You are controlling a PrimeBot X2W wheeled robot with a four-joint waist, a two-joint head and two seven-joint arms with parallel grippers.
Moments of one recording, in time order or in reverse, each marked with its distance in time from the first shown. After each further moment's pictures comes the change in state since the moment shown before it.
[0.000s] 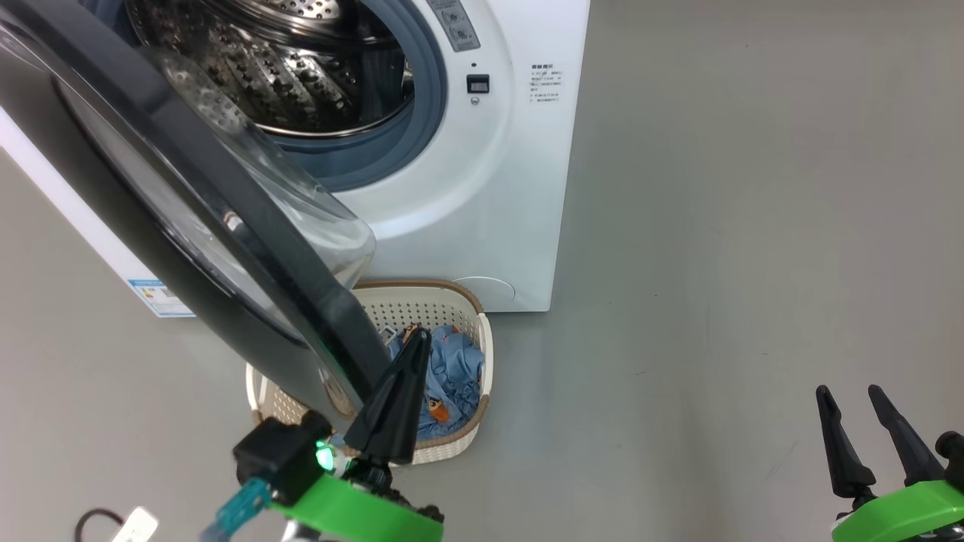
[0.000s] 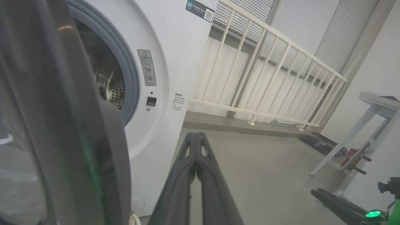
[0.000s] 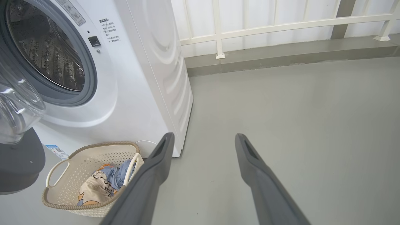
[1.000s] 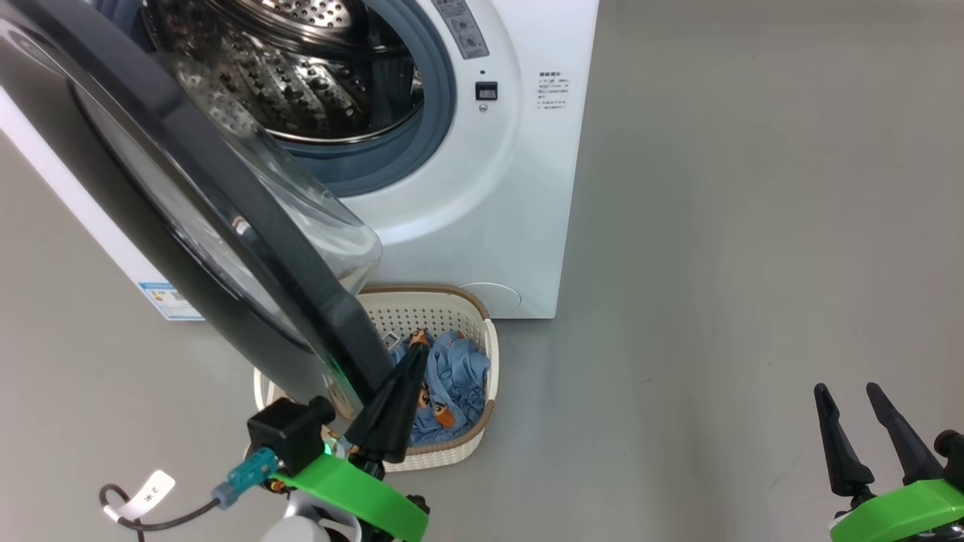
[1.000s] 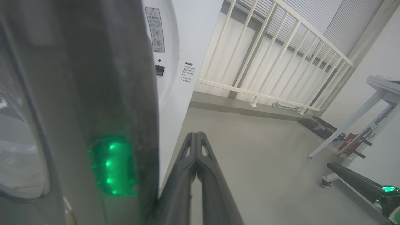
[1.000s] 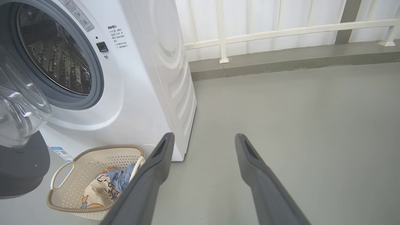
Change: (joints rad) left arm -0.099 -0.018 0.029 0.309 -0.040 -0.019 -0.016; right arm 0.000 0.002 0.003 -0.008 0.000 0.000 0.000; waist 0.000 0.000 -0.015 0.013
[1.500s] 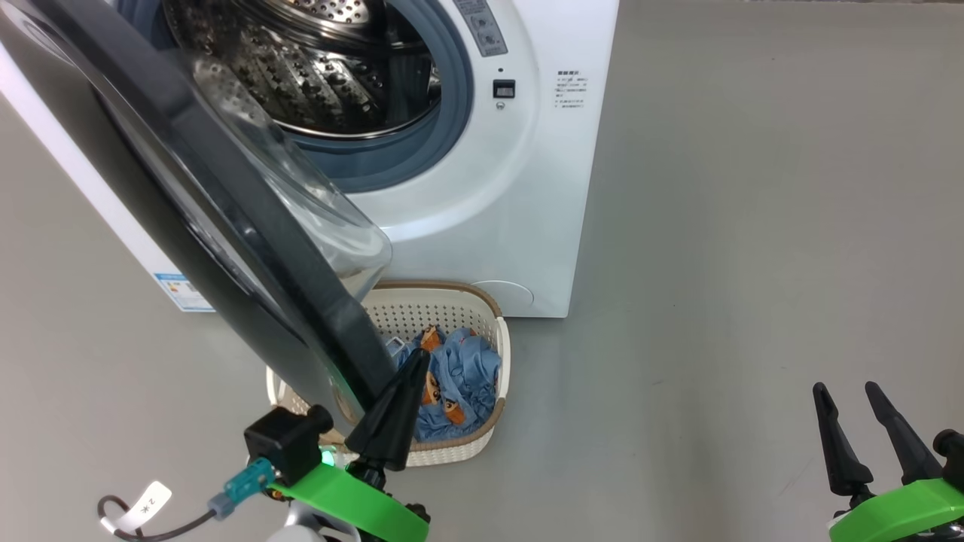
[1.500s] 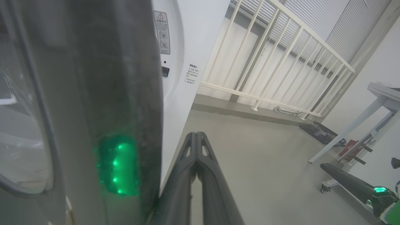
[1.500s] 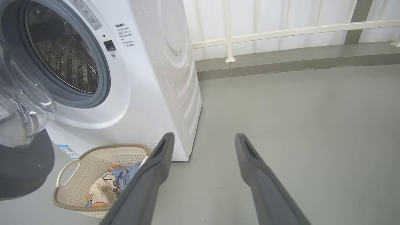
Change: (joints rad) left arm 0.029 -0.016 0.026 -0.017 0.006 -0.013 0.000; right arm 0.000 0.000 0.002 -0.005 0.000 0.000 0.000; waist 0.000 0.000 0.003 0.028
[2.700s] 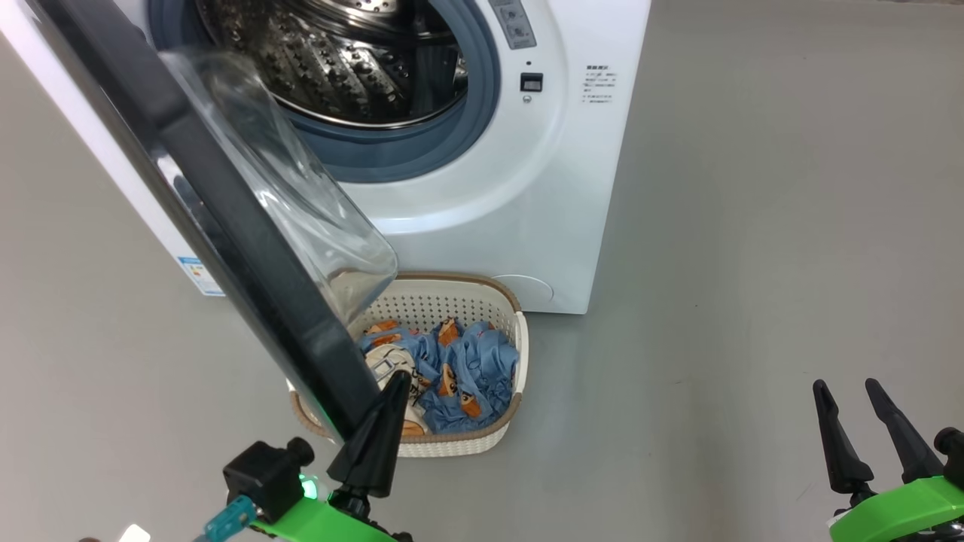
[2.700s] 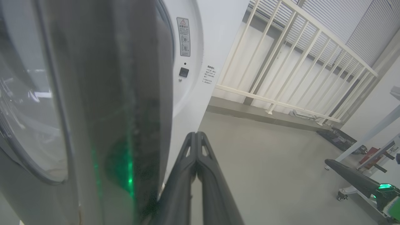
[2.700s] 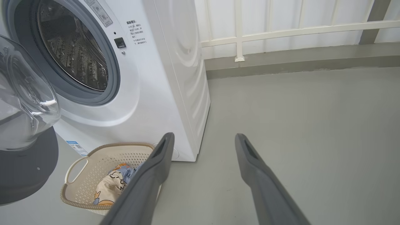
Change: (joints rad) left arm 0.099 0.003 0.045 -0.095 0.043 0.016 0.000; right arm 0.000 -0.001 0.000 -0.011 0.000 0.000 0.000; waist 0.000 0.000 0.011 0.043
